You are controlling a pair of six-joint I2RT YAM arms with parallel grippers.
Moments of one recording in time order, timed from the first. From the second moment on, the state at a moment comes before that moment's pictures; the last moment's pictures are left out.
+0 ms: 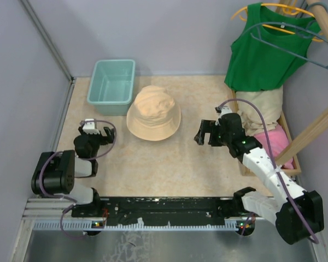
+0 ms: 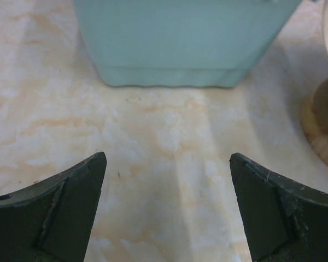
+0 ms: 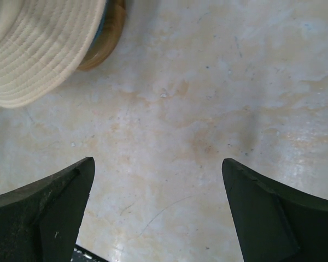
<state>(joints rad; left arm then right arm) 0.07 1.47 0.23 1.06 0.16 -0.08 0.36 1.01 0.72 -0.39 -0.18 0.40</state>
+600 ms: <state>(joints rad) 0.07 1.61 0.17 1.41 0.21 -0.03 0.13 0.99 0.22 0.34 0.10 0.00</state>
